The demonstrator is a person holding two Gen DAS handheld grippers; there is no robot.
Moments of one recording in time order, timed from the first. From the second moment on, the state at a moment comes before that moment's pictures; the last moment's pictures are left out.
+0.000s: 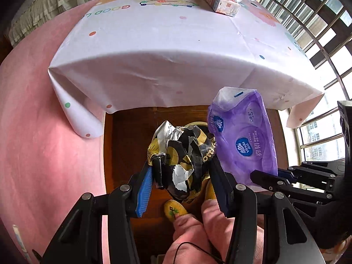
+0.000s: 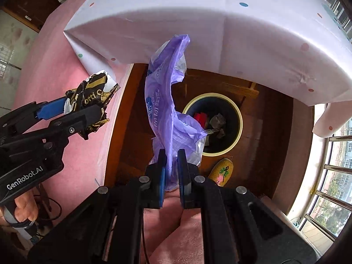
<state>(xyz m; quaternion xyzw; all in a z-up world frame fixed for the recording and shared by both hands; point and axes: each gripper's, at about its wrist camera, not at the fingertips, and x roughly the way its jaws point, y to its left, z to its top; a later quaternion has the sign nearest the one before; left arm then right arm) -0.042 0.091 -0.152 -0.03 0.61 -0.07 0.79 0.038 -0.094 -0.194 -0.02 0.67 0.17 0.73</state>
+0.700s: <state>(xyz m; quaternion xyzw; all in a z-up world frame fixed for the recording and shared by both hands) 0.037 0.004 -0.397 -0.08 0.68 -0.09 0.72 0.075 -0.198 -0.445 0.14 0.73 0.06 0.67</state>
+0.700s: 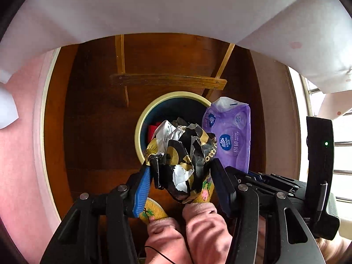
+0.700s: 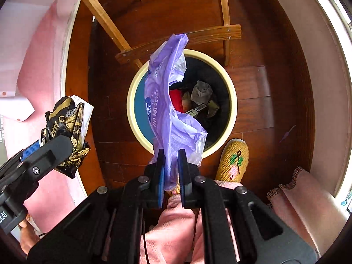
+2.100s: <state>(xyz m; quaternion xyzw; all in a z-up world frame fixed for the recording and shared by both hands) 0.036 0.033 -0.172 -0.06 0.57 -0.03 0.82 0.081 -0.211 -0.236 0.17 0.59 0.05 0.79</state>
